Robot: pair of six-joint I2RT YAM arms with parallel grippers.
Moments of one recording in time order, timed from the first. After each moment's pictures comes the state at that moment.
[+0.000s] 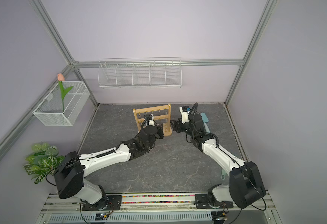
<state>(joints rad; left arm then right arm) -0.97 1.52 1.04 0.10 -0.53 -0.62 0.42 1.34 0.90 0.11 -0.24 0.29</state>
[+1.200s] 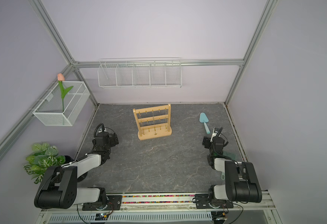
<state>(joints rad) -0.10 1.39 0.47 0.38 -0.37 -0.10 -0.06 1.44 0.31 0.72 0.10 0.07</state>
